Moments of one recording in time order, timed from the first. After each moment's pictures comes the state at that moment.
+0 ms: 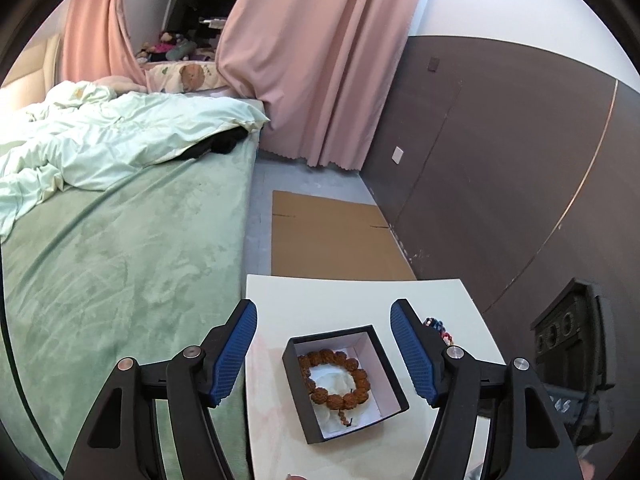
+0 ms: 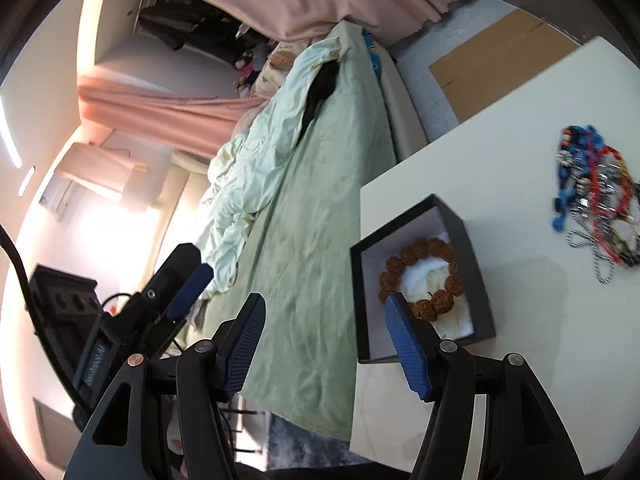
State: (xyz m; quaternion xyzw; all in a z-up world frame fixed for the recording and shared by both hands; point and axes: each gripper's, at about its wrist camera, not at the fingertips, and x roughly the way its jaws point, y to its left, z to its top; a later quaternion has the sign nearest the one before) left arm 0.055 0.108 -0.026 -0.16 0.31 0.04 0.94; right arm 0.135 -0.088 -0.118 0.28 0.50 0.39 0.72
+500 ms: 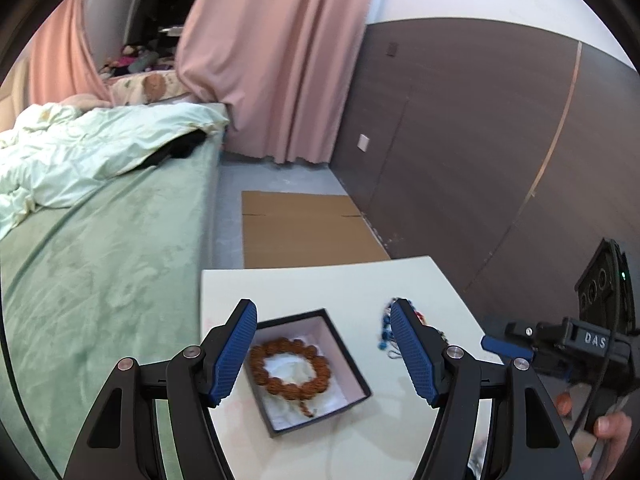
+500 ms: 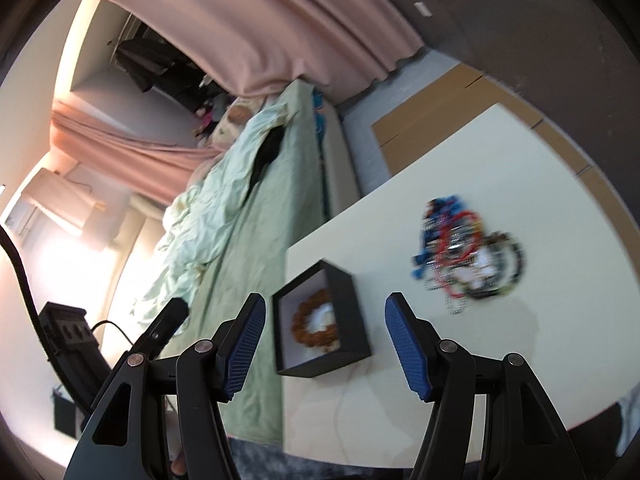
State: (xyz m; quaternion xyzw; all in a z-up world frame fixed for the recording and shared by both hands) left arm 0.056 0.060 -0.033 -0.12 0.32 -0.01 0.94; right arm 0.131 -0.188 -0.087 0.26 0.46 0.28 0.80
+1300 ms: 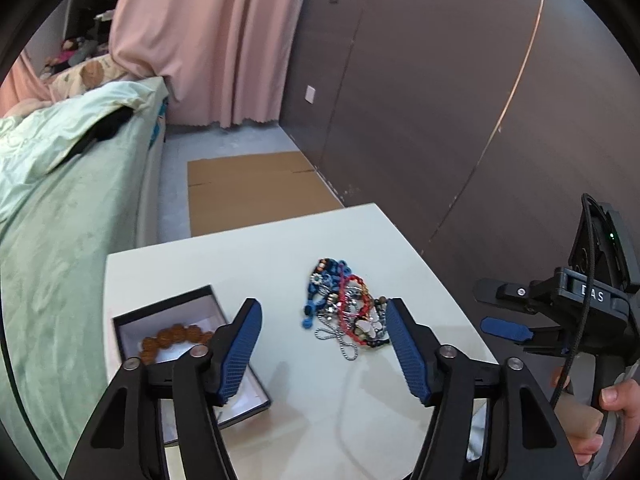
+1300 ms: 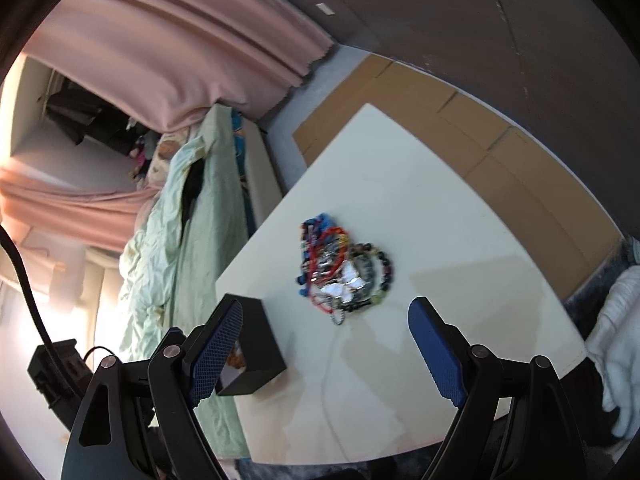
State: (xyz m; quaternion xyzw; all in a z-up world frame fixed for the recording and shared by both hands) left arm 0.109 -0.026 -0.070 -0.09 0.39 -0.09 0.91; right arm 0.155 -0.270 -0.122 0.32 0.51 0.16 0.79
